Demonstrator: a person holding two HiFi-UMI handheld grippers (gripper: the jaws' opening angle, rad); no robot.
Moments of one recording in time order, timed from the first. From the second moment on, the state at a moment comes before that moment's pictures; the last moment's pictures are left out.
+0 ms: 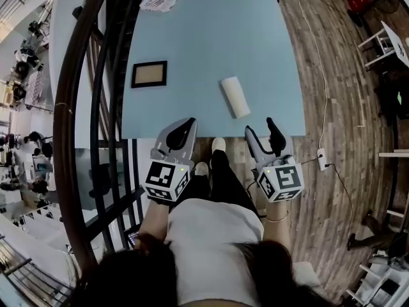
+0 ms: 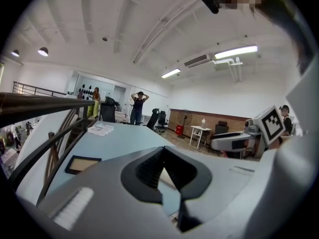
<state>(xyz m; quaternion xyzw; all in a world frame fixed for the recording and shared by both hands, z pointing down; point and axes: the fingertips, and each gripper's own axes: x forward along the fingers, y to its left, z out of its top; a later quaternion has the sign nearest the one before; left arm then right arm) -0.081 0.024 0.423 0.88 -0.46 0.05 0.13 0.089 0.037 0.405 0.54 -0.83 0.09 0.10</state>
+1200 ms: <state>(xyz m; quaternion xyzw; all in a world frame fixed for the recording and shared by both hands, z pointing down) -0.026 -0.179 0.400 0.86 -0.50 0.05 0.10 0.137 -0.160 0.419 0.48 -0.87 0.12 0.11</state>
